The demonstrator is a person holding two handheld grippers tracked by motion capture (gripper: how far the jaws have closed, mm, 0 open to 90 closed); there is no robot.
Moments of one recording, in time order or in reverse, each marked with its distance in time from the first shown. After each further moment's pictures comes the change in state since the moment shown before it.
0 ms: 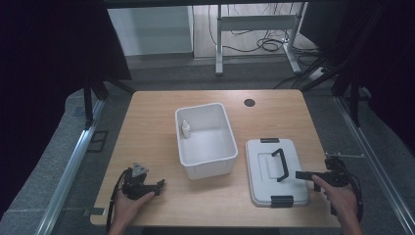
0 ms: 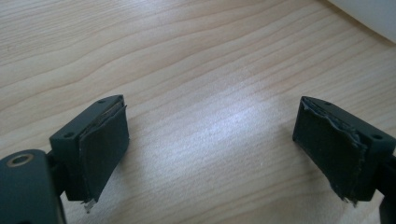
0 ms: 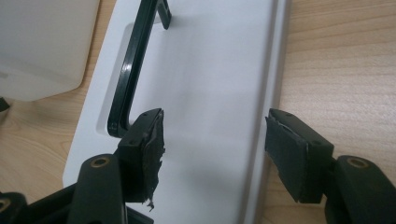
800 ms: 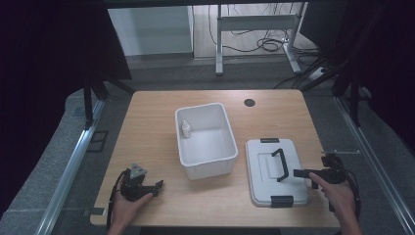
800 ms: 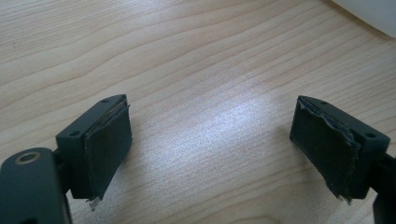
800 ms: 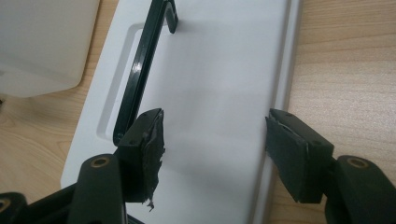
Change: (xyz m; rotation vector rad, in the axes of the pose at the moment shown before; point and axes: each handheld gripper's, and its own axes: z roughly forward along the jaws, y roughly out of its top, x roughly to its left) left arm 0.004 -0.004 -0.004 -0.004 -0.010 0.010; right arm 0.007 0.007 0.003 0.011 -0.017 -0.032
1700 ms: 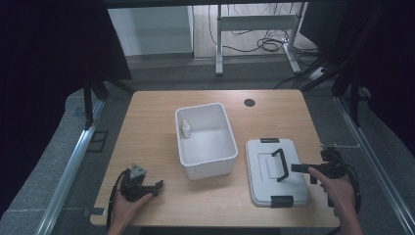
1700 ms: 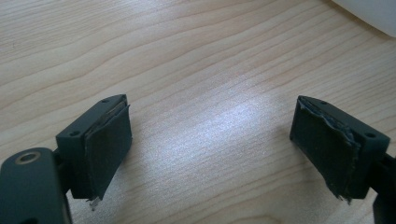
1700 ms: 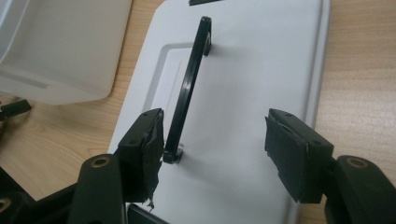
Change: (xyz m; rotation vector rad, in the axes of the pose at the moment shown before) left arm 0.000 0.000 0.000 0.000 -0.002 0.002; right arm 0.020 0.017 -0.010 -0.012 0.032 -0.020
